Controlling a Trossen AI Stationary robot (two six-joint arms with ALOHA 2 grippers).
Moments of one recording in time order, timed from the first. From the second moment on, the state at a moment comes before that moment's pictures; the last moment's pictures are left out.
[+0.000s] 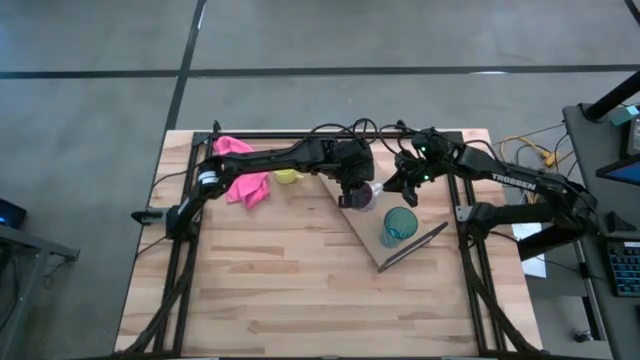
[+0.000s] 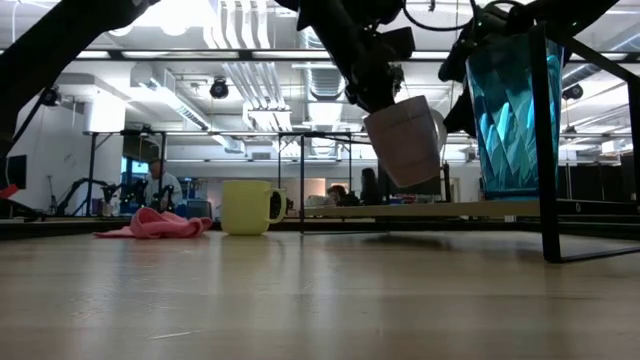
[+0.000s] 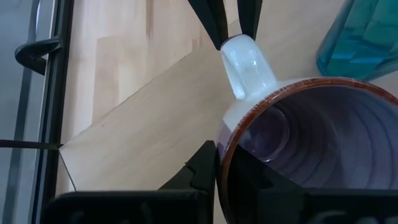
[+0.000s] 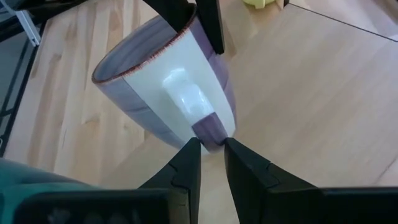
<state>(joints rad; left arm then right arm) 0.18 2.16 2.14 -0.86 -0.01 0.29 -0.57 1.07 0.72 -0.46 -0.53 -0.07</state>
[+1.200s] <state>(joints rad) 0.18 2.16 2.05 -0.78 0.02 0.24 -0.57 1.17 0.70 -0.46 -0.53 -0.05</state>
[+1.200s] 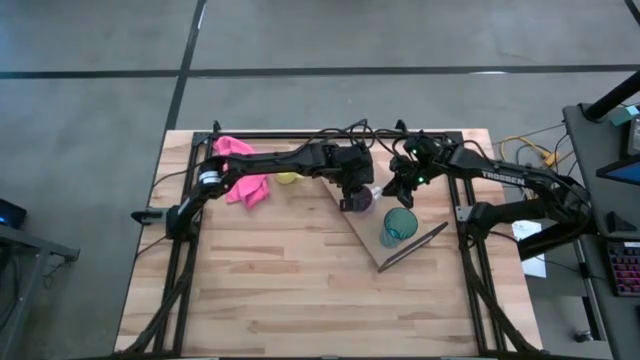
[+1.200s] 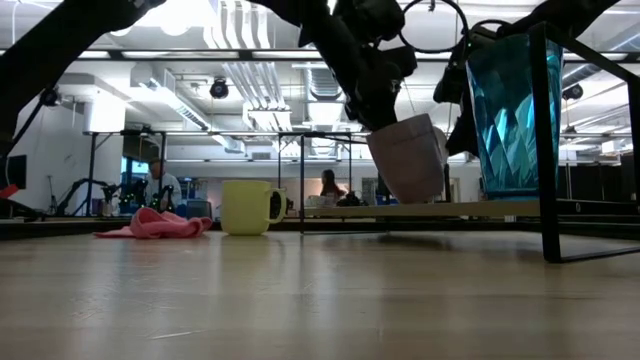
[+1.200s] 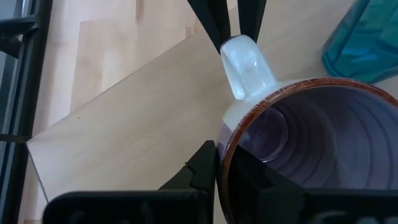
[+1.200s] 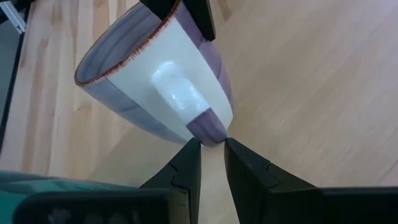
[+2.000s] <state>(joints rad) 0.18 2.18 2.05 -0.73 0.04 0.19 -0.57 1.17 0.66 -0.46 -0.52 -0.06</state>
